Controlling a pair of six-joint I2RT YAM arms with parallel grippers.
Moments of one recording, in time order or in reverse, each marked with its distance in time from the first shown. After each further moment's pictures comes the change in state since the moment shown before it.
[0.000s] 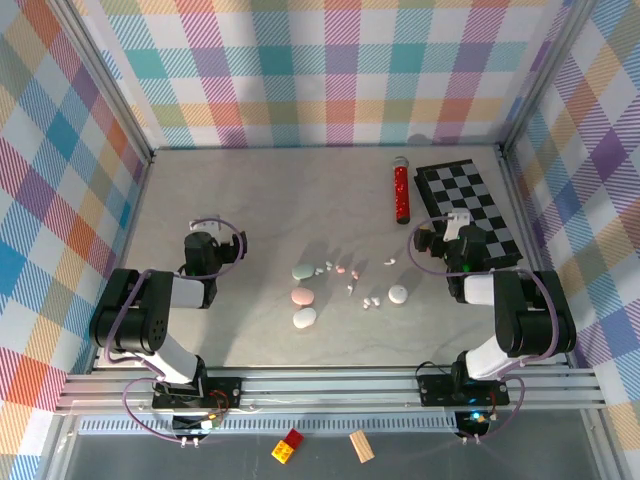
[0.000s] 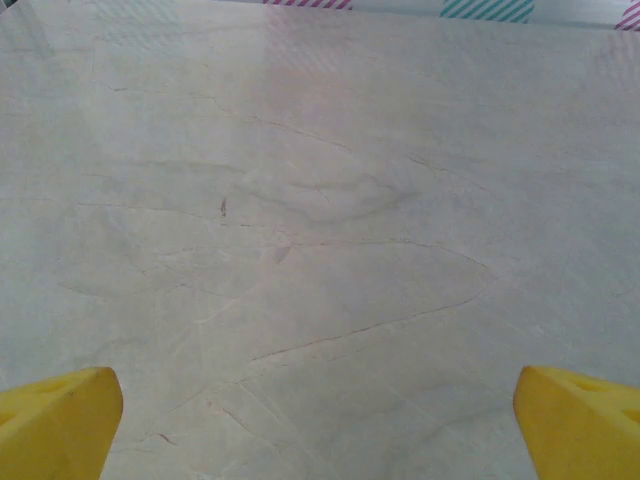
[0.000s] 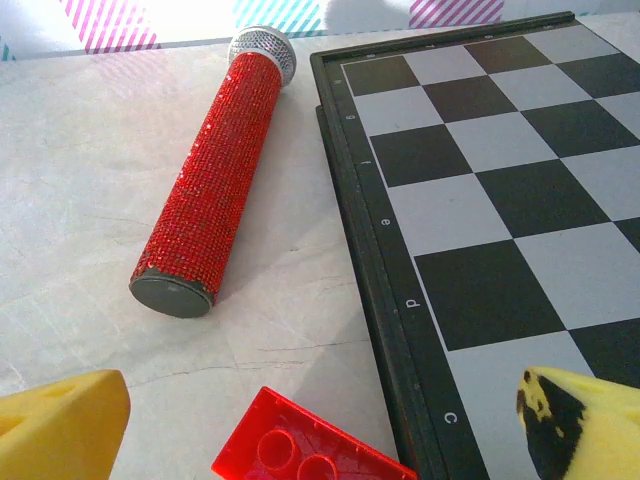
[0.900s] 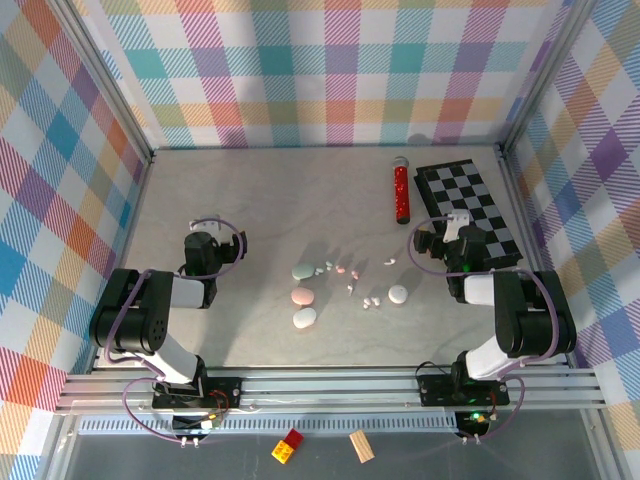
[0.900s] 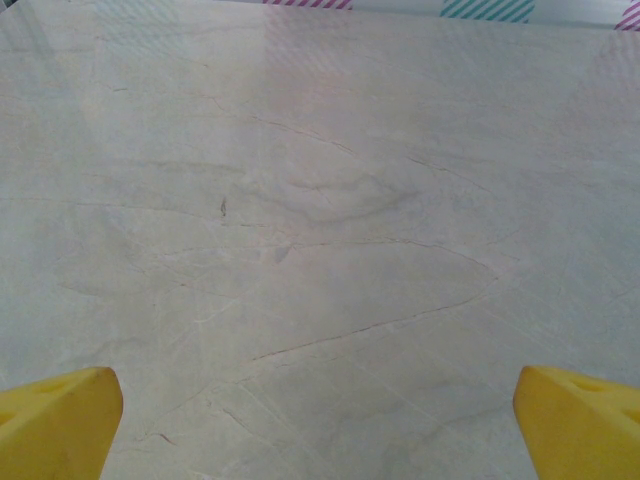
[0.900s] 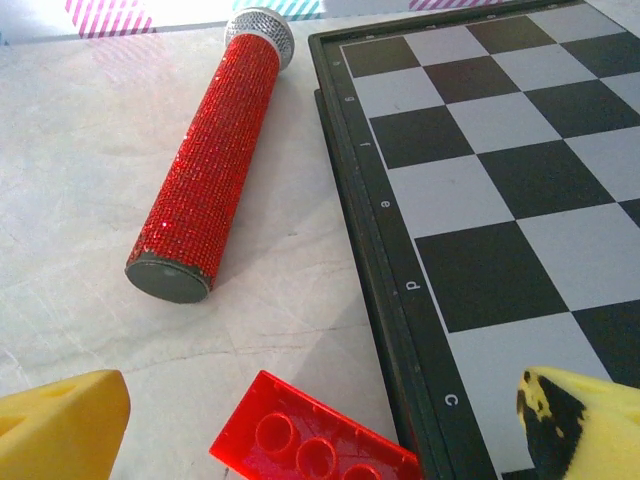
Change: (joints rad) left arm 0.000 0.000 0.000 -0.002 0.000 0.000; right arm 0.000 -0.008 0.000 -0.038 0.001 0.000
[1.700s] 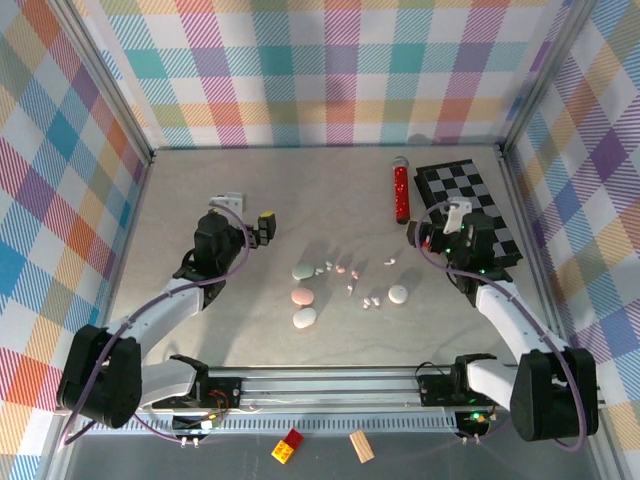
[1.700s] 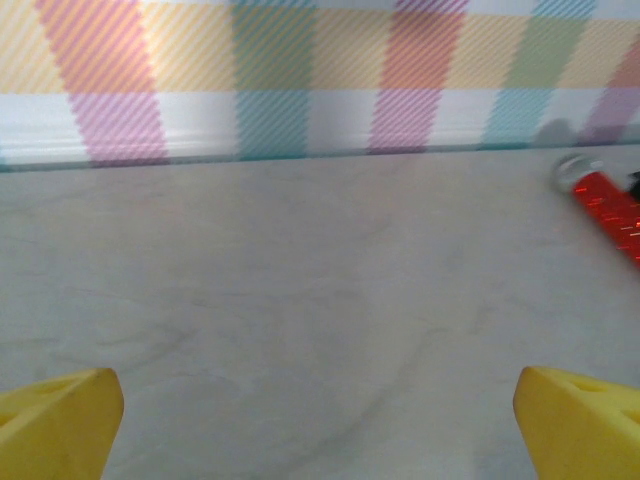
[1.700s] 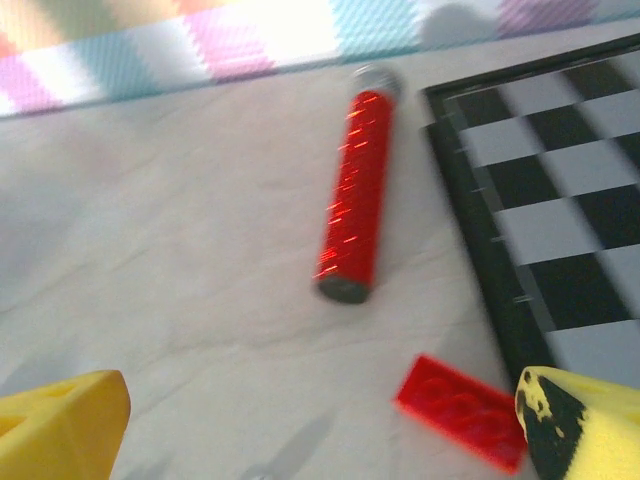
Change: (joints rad) left arm -0.270 -0.400 0.196 -0.463 0.010 -0.044; right arm 0.138 -0.440 0.162 -0.642 -0.085 0.134
